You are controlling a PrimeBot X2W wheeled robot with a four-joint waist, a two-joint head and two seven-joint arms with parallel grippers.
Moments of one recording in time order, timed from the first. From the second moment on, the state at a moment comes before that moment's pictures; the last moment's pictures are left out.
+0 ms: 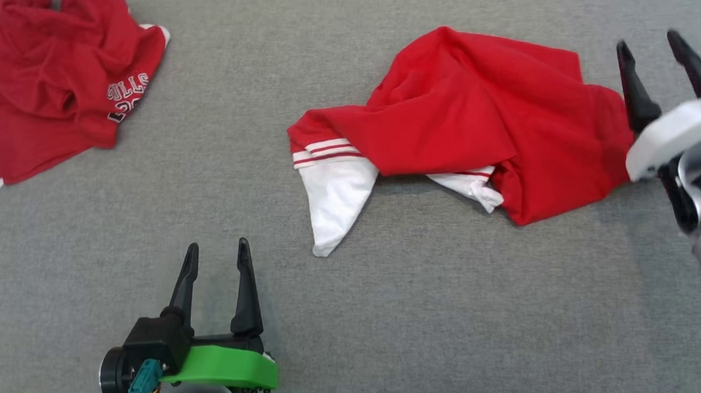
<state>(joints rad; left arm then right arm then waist) -0.10 0.05 -0.23 0.16 -0.30 0.03 -0.26 -0.72 -0.38 0.19 0.72 0.33 0.13 -0.26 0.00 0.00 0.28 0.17</state>
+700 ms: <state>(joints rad) -0.09 0.05 -0.23 0.18 -0.28 0.02 -0.26 -0.42 -0.13 -0.12 0.66 0.25 0.13 -0.26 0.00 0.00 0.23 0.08</state>
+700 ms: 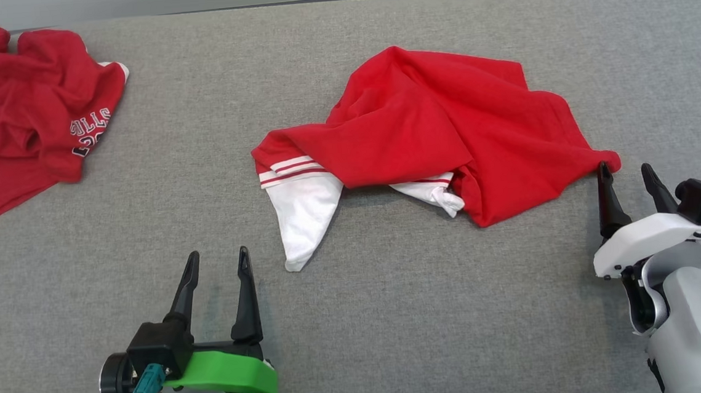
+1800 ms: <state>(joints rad) -0.09 0.05 -0.23 0.20 -0.27 0.02 -0.26 -0.36 -0.24 -0.12 0.58 0.13 0.13 -0.26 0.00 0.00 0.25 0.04</state>
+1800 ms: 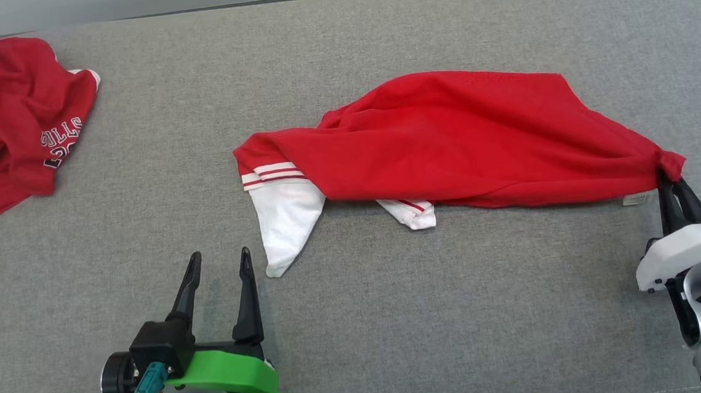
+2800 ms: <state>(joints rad) -0.07 0.06 -0.23 0.24 -0.29 0.02 -0.26 -0.19 -0.11 -0.26 0.42 0.09 0.13 -0.26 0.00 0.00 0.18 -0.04</state>
